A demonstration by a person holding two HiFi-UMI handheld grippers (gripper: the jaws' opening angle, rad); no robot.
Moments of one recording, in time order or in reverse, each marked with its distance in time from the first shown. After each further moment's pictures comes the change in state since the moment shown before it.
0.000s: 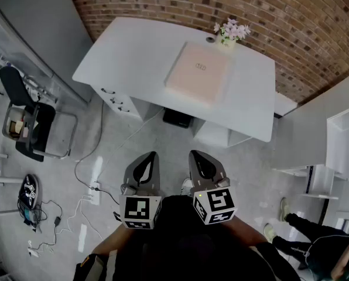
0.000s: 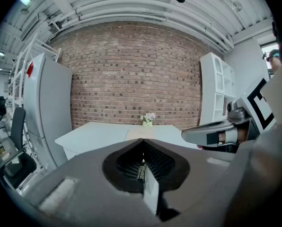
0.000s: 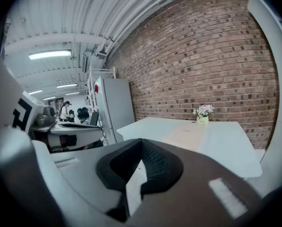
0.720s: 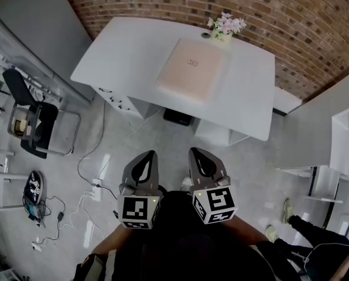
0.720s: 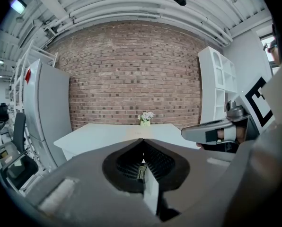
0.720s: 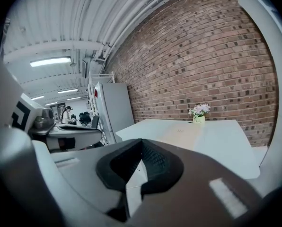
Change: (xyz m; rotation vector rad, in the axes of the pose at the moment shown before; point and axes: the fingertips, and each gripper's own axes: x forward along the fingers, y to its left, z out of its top) left arm 0.018 -0.056 0.008 0.038 0.002 0.031; right arm -0.027 -0.053 0.000 0.037 -0.028 0.030
